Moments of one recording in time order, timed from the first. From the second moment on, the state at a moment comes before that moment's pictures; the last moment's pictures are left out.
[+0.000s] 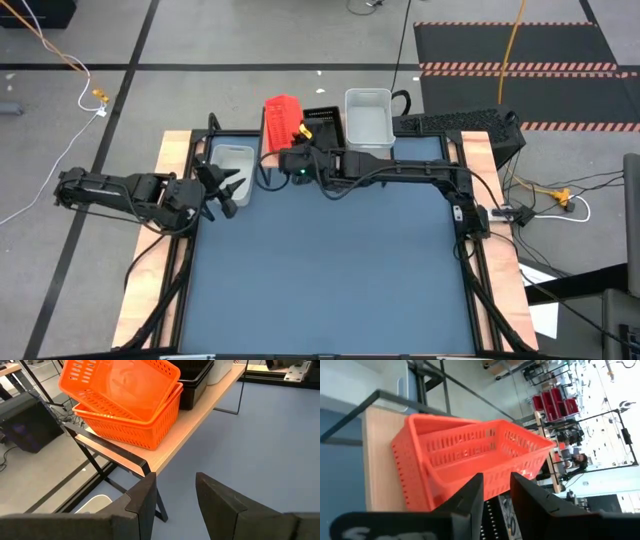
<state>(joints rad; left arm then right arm) -0.15 0.64 0.70 -0.64 -0.73 -0.27 -0.06 2.07 2.05 -0.54 0.85 -0.64</state>
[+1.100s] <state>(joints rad) -0.15 0.64 0.70 -0.65 -0.73 -0.26 -0.18 2.06 2.05 -0.68 0.37 -1.61</state>
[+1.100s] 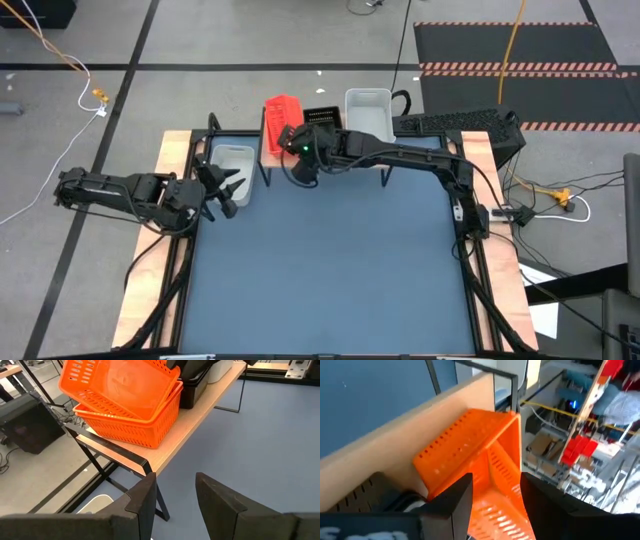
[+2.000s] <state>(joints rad) -0.15 0.64 0.70 -0.65 -0.74 -0.25 -0.21 2.05 2.05 -0.67 0.39 -1.50</state>
